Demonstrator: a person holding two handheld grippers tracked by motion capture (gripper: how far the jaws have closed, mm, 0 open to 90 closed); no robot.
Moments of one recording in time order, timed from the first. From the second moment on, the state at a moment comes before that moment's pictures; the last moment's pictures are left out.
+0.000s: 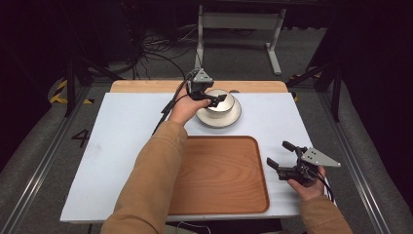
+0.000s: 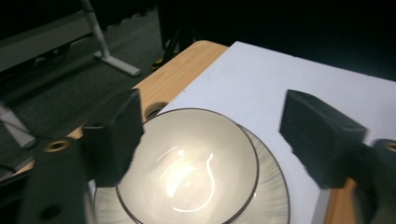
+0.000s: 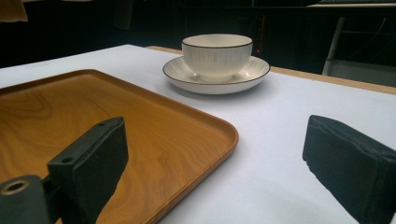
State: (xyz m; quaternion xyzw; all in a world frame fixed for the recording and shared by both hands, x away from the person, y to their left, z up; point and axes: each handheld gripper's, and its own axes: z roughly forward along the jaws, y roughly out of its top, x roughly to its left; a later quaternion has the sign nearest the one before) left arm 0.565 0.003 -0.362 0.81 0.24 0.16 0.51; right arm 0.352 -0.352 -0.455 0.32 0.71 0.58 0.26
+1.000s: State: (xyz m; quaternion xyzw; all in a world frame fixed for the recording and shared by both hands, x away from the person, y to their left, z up) left arm 0.563 -0.031 -0.403 0.89 0.18 0.13 0.40; right arm 0.353 -0.353 -0.455 0.33 0.70 0.58 0.26
